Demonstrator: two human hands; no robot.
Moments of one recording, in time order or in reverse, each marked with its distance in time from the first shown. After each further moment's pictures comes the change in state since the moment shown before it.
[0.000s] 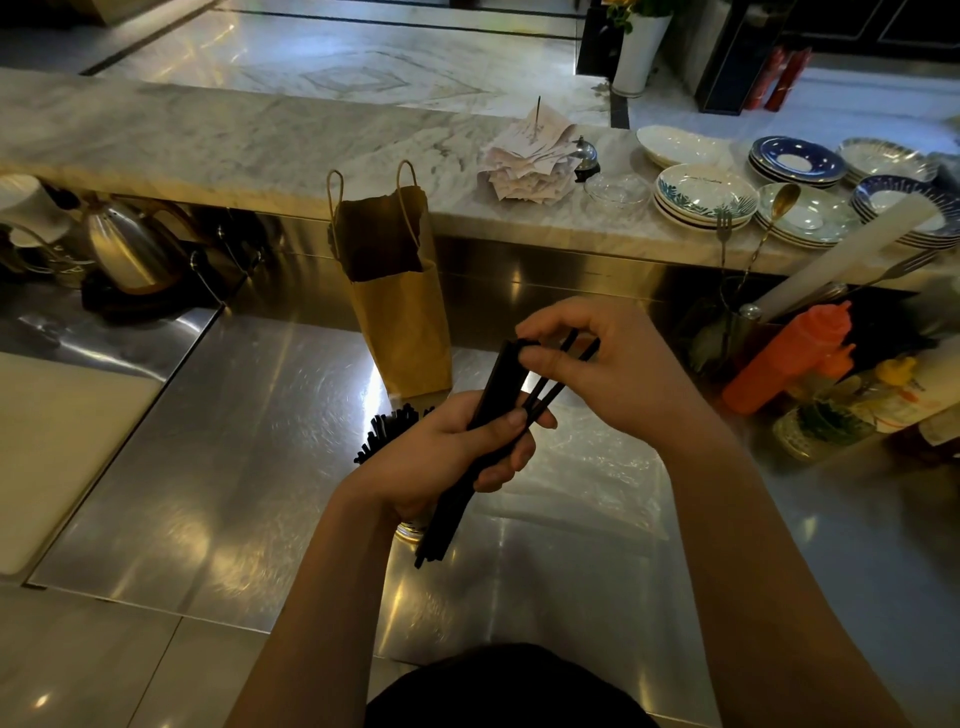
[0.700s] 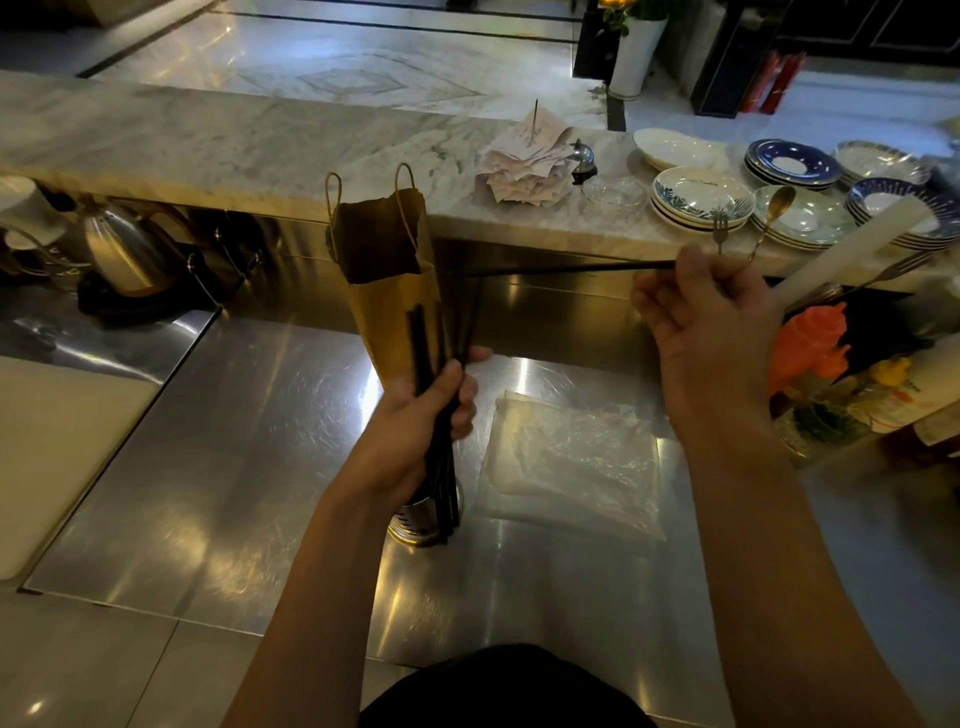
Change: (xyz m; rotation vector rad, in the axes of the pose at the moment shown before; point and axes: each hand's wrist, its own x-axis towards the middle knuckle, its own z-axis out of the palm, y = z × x) left_hand 0.008 -0.014 -0.019 -0.264 0.434 0.150; right_hand 0.002 0.009 -0.023 1.036 0.689 0.241
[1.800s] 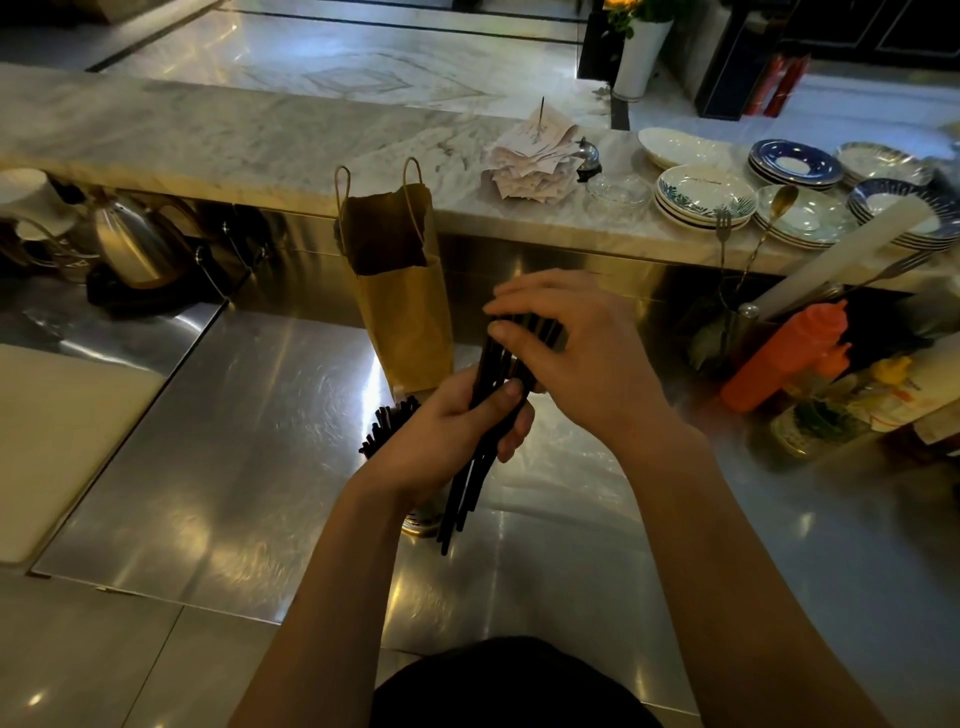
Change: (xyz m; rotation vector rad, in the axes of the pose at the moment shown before) left_hand -0.017 0.006 0.021 0.287 -0.284 0.039; right_hand -0.030 0.030 0.032 -1.049 -0.612 -0.610
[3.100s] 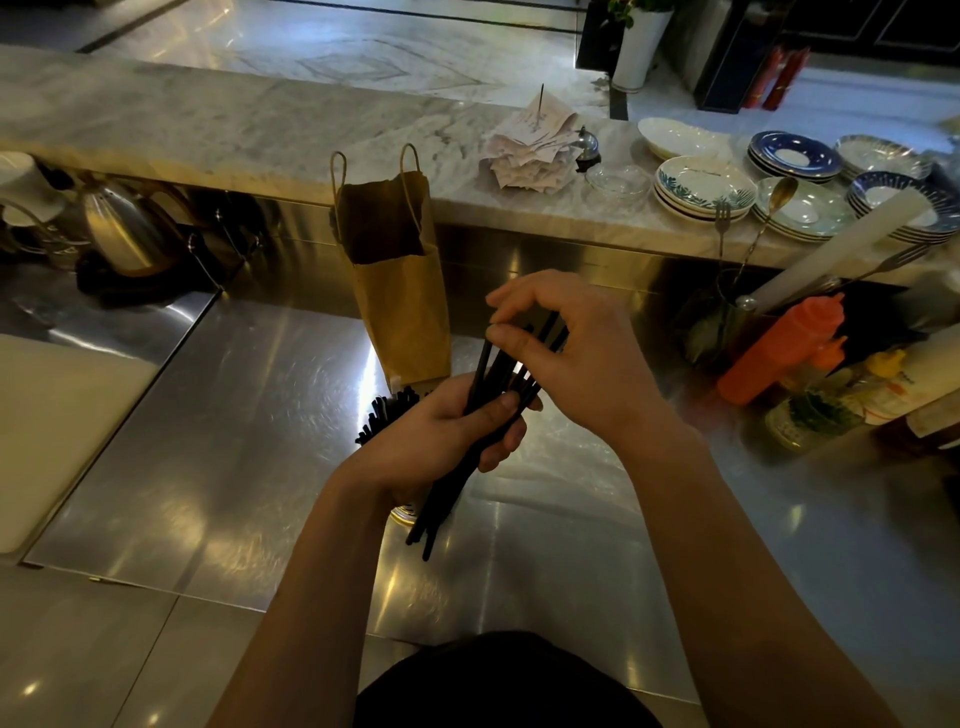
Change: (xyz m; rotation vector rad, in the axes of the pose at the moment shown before) left_hand -0.008 -0.003 -0.008 0.032 -0.109 -0.092; right_hand -0.006 0.000 0.003 0.174 -0.019 0.015
